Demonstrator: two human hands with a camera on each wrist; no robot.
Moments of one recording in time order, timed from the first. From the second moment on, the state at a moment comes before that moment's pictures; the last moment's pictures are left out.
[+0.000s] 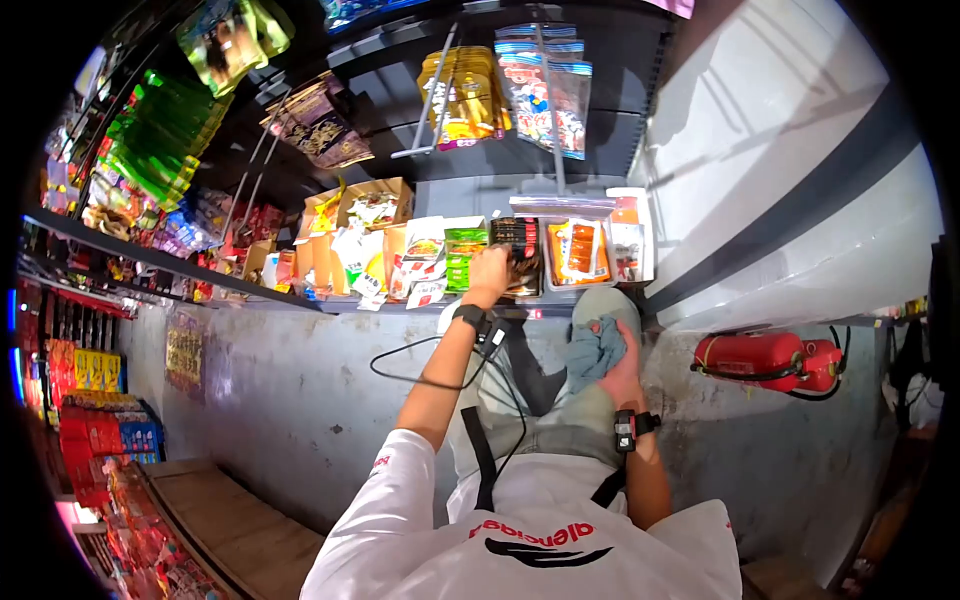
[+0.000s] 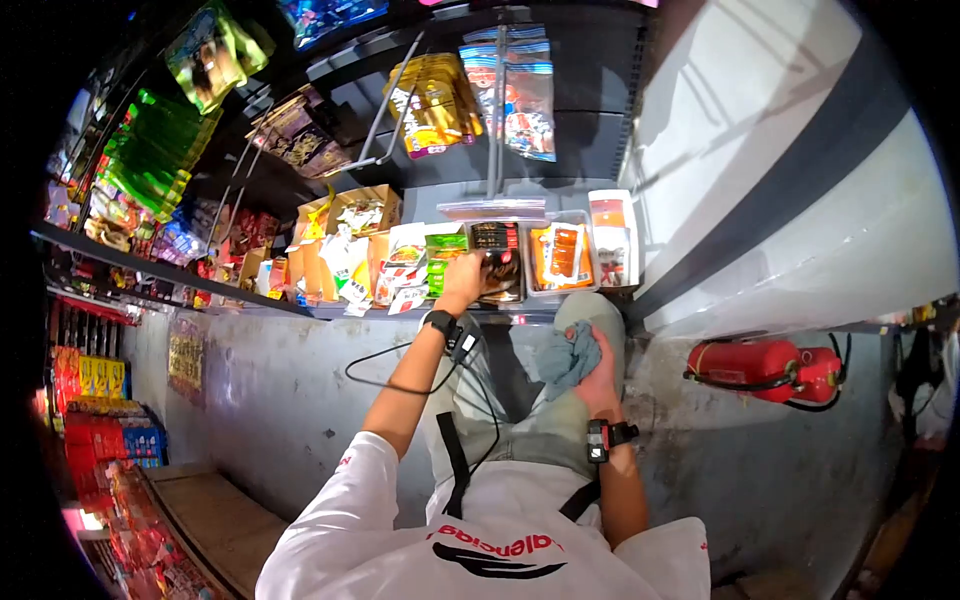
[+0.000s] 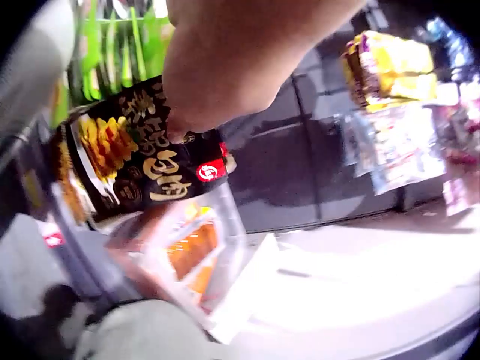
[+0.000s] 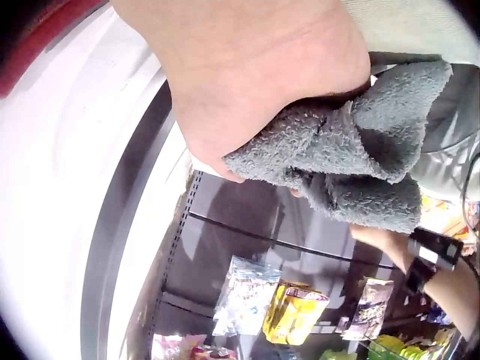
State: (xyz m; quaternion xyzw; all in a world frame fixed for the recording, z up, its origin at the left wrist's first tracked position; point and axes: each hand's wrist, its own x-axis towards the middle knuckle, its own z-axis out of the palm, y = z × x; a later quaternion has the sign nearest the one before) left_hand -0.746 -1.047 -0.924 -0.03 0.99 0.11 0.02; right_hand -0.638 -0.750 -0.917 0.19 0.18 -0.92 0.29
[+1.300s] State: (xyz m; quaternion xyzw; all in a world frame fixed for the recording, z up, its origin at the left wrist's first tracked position) left_hand -0.552 -0.993 -0.777 -0.16 0.68 0.70 -0.16; right_hand -0.628 -0.760 -0.824 -0.11 0.50 -0.78 0.37
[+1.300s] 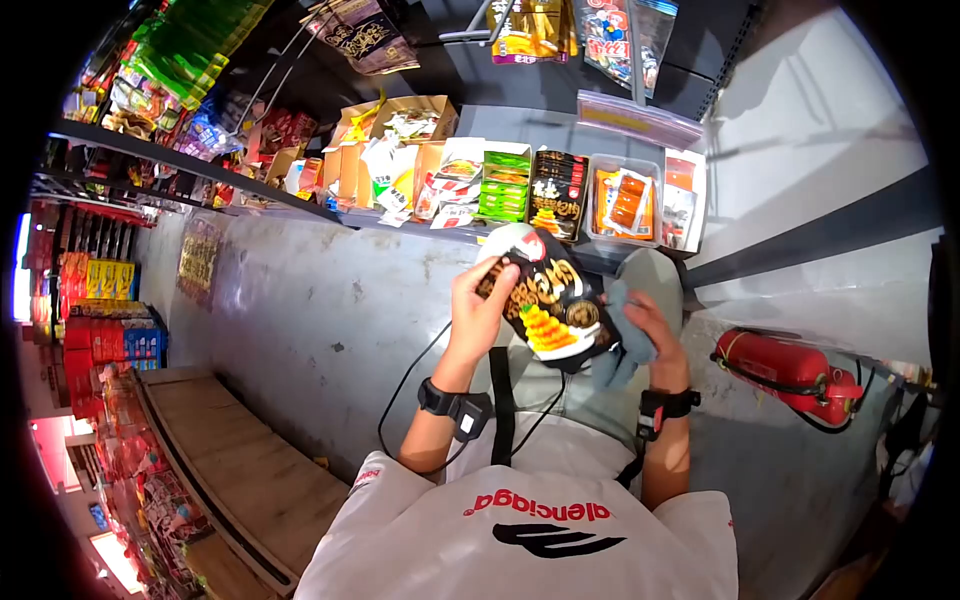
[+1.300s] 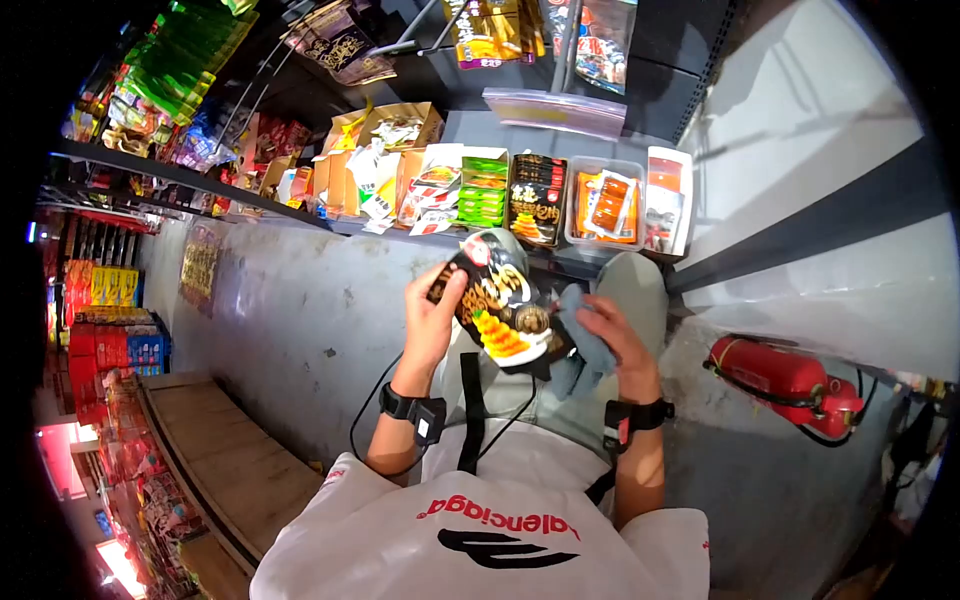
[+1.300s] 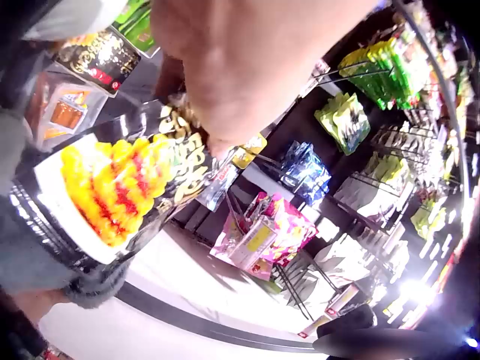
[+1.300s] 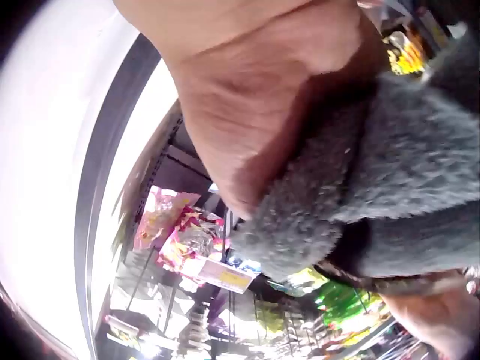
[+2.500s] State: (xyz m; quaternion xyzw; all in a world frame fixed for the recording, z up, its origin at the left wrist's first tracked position) left_hand -0.496 -0.915 -0.783 -0.17 0.39 0.90 -0.14; right_hand -0.582 -0.838 -0.762 -0.37 0.69 -0.62 0.07
